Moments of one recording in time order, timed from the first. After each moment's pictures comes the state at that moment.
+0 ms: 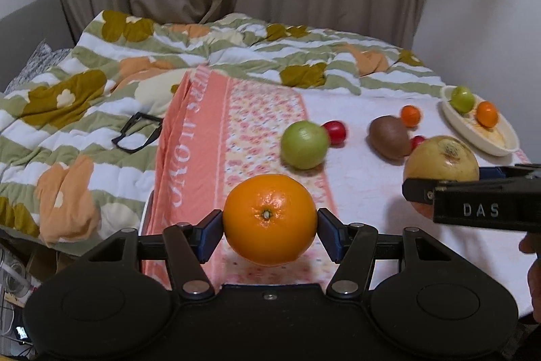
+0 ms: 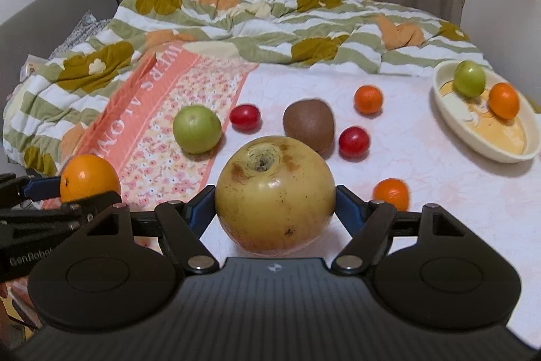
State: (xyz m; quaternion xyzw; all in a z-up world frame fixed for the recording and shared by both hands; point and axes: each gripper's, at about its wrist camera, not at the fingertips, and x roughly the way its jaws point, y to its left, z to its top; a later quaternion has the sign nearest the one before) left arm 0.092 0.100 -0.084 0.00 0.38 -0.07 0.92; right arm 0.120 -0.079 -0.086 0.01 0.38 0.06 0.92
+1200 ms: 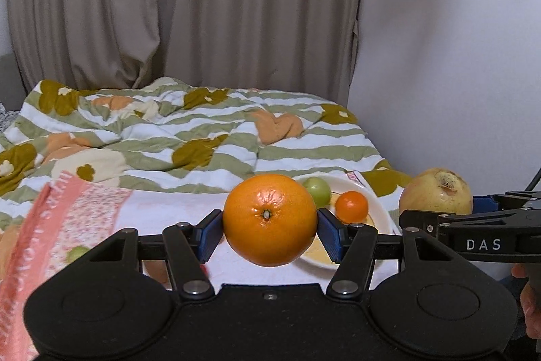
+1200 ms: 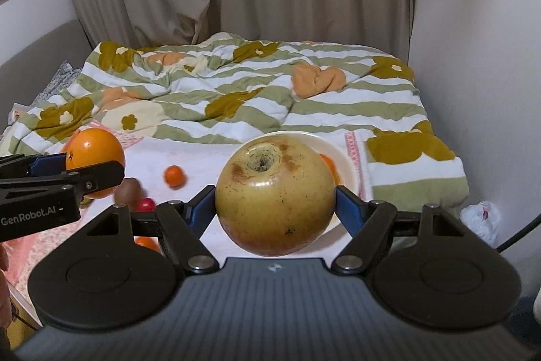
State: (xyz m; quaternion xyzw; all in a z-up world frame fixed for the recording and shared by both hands) left arm 0.131 -0.167 0.016 -0.01 0.30 -0.11 0.95; right arm 0.128 -0.372 0.014 0.02 0.34 0.05 0.94
